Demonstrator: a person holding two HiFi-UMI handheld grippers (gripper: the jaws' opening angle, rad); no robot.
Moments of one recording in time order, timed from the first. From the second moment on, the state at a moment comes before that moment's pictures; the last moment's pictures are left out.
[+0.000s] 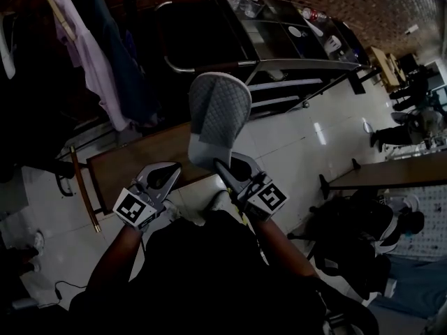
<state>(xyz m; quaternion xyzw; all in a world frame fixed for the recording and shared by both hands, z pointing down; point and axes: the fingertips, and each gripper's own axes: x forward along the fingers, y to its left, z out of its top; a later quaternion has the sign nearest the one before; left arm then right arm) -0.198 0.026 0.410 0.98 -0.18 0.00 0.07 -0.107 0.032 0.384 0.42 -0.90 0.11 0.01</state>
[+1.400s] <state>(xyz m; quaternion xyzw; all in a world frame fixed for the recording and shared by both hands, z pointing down) 0.172 0.062 0.404 0.98 -0.16 0.07 0.04 0.241 0.049 0.429 0.39 -0.91 0.12 -0.01</state>
